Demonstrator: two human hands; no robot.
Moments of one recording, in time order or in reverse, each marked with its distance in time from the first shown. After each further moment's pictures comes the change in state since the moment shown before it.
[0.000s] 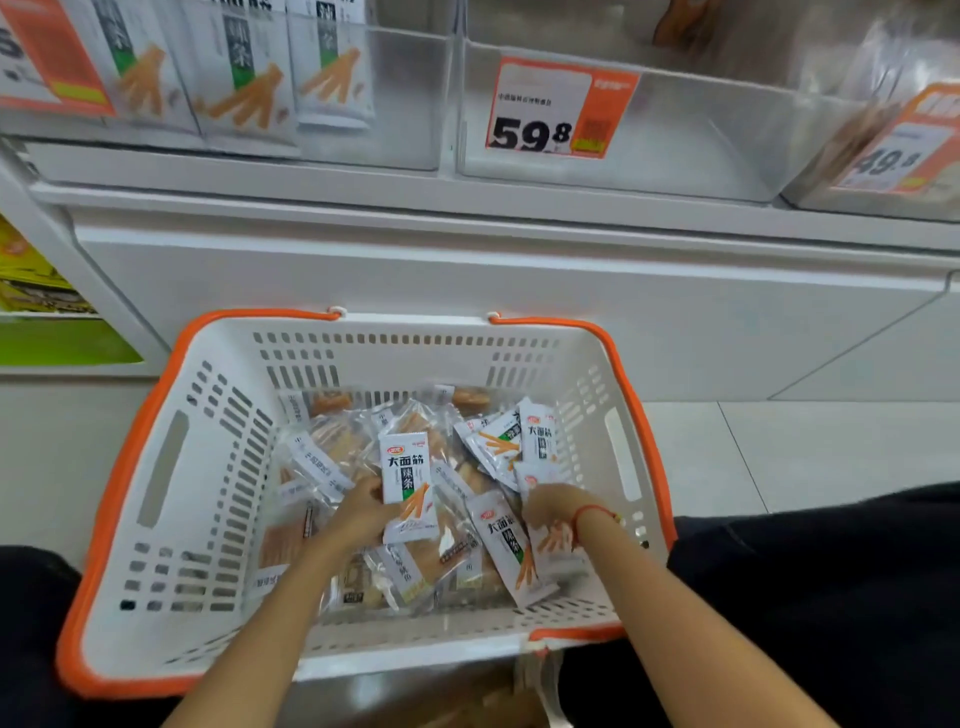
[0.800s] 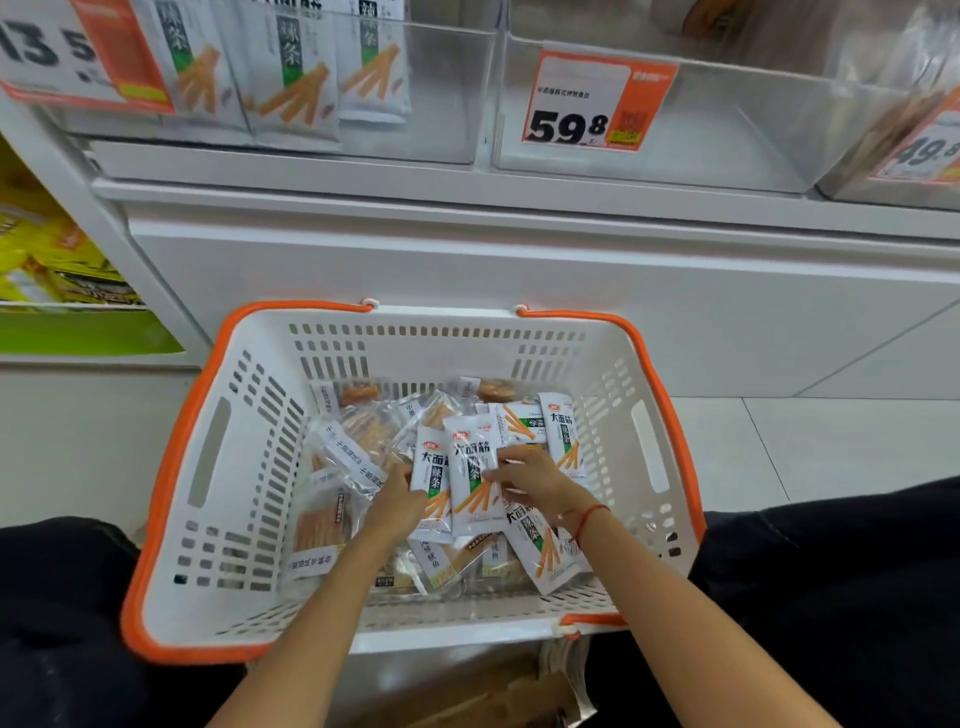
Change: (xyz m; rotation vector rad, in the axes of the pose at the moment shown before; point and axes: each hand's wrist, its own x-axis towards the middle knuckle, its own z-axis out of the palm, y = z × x) left_hand 0.003 -0.016 0.006 0.077 0.068 0.001; right_hand 0.021 -0.029 0.018 1.012 0.105 -0.266
